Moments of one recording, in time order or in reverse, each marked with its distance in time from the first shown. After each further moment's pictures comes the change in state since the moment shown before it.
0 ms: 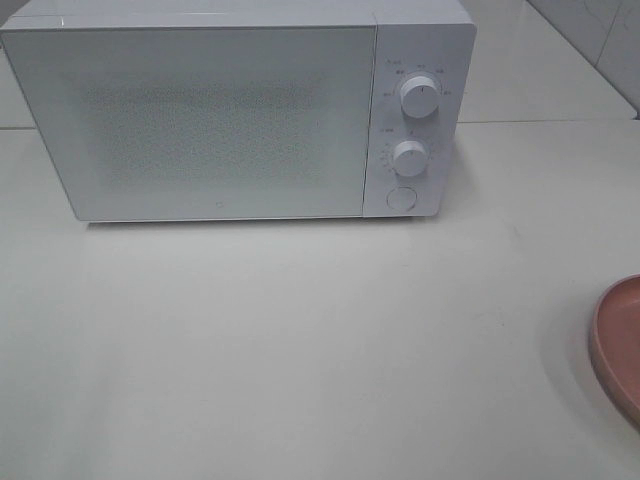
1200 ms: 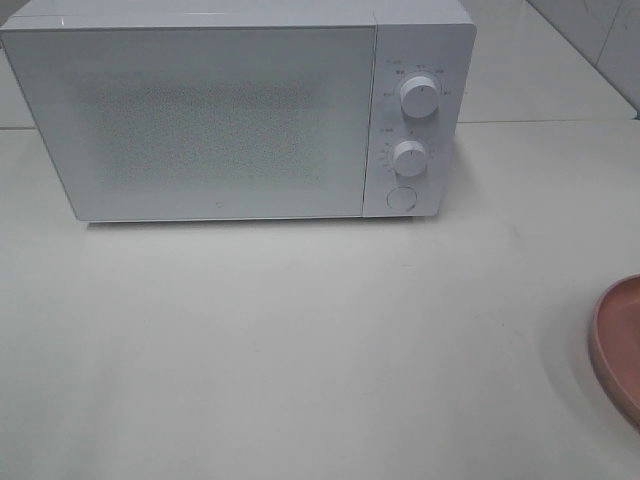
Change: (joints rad) left arm 0.000 0.000 0.000 0.000 0.000 0.000; right arm 0.000 0.350 -0.009 0.000 -0.361 0.001
